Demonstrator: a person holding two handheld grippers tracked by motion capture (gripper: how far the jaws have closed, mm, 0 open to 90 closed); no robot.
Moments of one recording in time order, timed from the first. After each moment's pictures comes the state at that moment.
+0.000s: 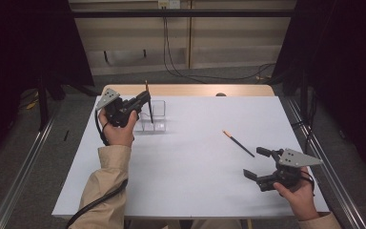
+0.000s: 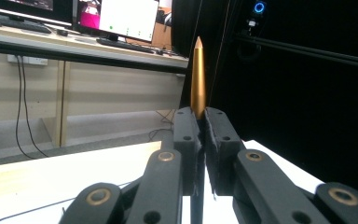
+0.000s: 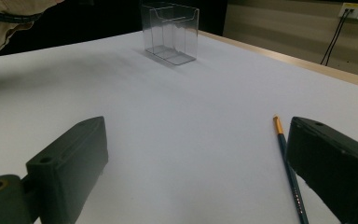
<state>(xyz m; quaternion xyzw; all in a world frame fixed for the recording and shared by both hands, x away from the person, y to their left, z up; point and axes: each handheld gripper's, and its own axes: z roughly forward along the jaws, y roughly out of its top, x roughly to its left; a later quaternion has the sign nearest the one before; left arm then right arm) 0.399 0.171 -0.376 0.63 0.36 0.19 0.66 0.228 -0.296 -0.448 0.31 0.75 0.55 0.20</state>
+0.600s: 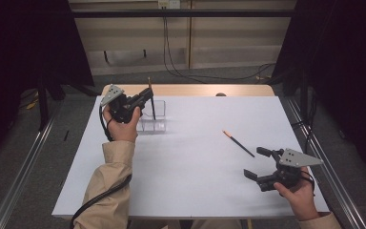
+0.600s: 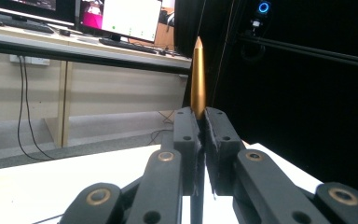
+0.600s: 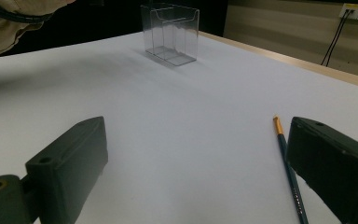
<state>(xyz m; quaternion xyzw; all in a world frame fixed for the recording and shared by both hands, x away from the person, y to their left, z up) 0.412 0.162 -0.378 0.63 0.37 0.19 0.66 0.228 -0.297 -0.448 0.31 0.75 0.56 0.20</state>
